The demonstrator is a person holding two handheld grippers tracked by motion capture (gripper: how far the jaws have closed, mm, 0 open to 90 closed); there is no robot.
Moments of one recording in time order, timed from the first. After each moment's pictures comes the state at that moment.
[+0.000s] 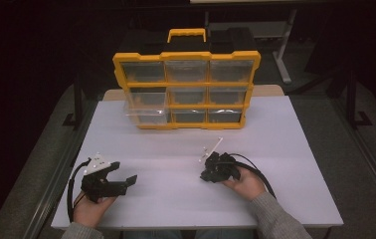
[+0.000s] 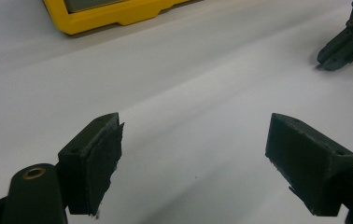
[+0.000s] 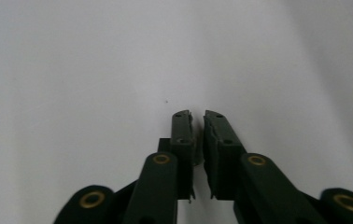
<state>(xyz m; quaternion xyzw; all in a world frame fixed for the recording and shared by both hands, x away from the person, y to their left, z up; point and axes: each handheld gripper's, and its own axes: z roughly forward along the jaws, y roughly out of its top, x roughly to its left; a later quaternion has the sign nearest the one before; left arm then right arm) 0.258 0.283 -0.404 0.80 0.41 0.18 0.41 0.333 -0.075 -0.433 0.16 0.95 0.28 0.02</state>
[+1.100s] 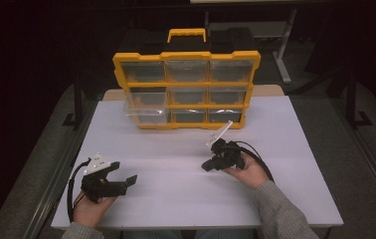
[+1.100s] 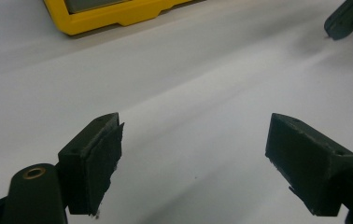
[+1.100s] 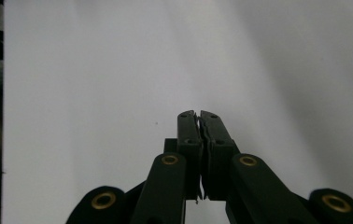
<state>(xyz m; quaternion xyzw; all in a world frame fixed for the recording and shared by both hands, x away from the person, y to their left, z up) 0.257 0.282 -0.404 0.79 0.42 0.17 0.42 0.363 -0.093 -0.410 0.19 0.93 0.33 -0.04</state>
